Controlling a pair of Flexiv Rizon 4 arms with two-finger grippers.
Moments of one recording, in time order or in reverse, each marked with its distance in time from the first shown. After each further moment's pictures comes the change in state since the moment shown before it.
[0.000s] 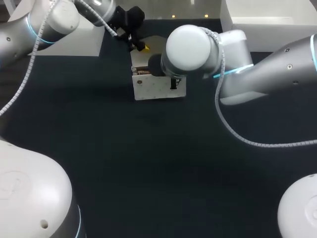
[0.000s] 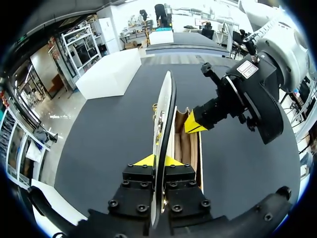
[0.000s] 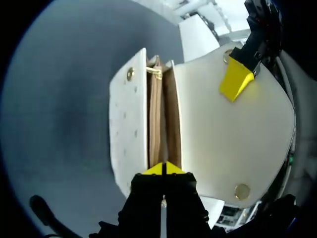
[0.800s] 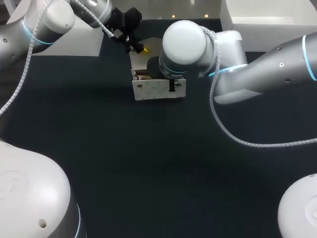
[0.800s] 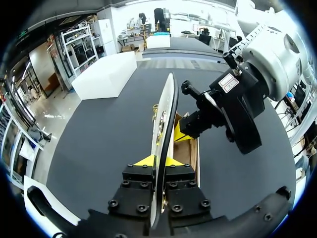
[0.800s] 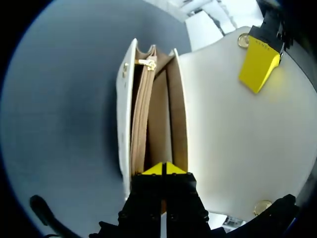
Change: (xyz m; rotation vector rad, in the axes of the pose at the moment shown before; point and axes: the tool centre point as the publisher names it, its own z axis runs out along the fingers) left arm 0.011 0.003 -0.002 0.043 0.056 -0.033; right arm 0.018 0.003 0.020 0.007 0.081 -0.003
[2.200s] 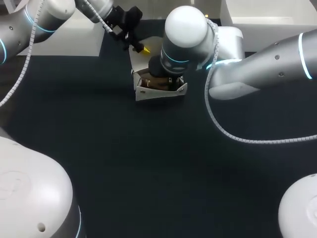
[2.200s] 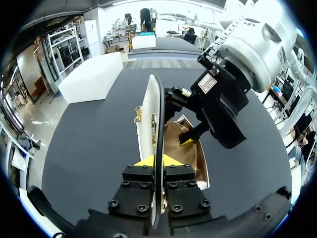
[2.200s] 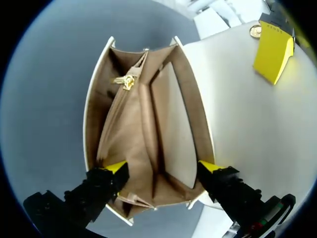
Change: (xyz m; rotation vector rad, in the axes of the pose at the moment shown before) left arm -0.001 0.001 0.005 0.002 0.130 0.051; right arm 0.009 -0.004 0.016 -0.005 0.116 -0.014
